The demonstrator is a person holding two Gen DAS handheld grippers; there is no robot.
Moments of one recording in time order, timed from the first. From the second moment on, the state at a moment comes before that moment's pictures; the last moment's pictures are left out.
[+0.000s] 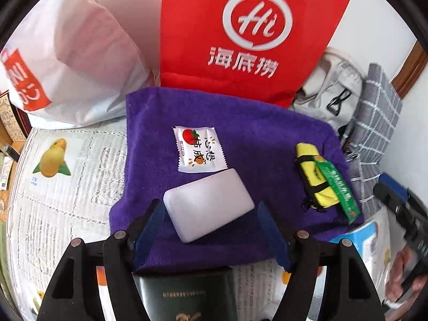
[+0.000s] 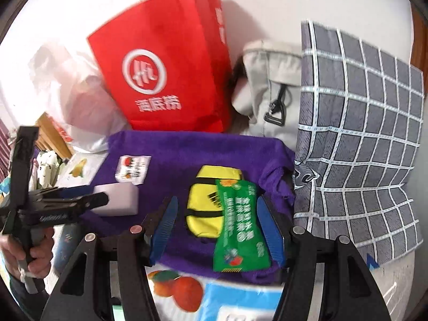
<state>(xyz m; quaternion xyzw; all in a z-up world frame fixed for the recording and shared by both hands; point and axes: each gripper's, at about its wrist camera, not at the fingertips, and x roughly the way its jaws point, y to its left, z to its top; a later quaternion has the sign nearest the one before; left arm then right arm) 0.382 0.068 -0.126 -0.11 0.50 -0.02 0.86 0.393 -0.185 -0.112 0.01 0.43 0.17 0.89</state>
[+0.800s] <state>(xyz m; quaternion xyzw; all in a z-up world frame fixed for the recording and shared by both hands) 0.199 0.073 -0.103 -0.11 0.46 -0.05 0.88 0.188 -0.143 -0.139 -0.01 0.45 0.23 0.87</state>
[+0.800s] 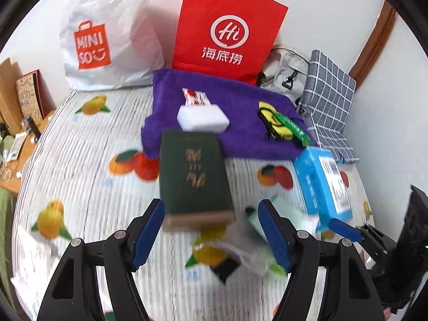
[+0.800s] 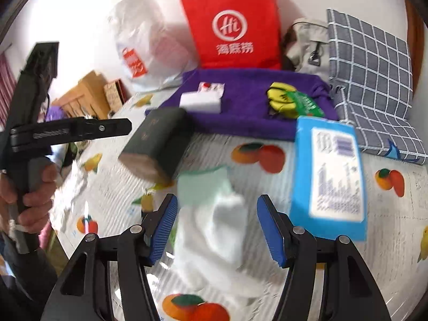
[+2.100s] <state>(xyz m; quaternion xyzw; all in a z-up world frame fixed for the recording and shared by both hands) 0.125 0.021 -0.154 -0.12 0.48 -0.09 0.86 0.113 -0.245 -0.163 0.08 0.44 0.12 0.89</state>
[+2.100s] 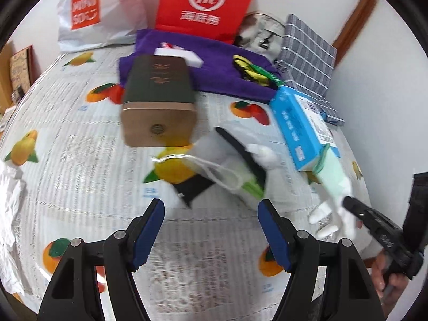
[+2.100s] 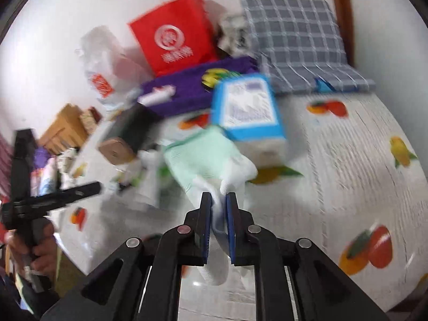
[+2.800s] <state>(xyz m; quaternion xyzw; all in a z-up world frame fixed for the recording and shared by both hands) 0.179 -0.052 -0.153 -0.05 0.47 -0.10 0.87 0.136 -0.249 -0.208 0.05 0.45 0.12 0.88</state>
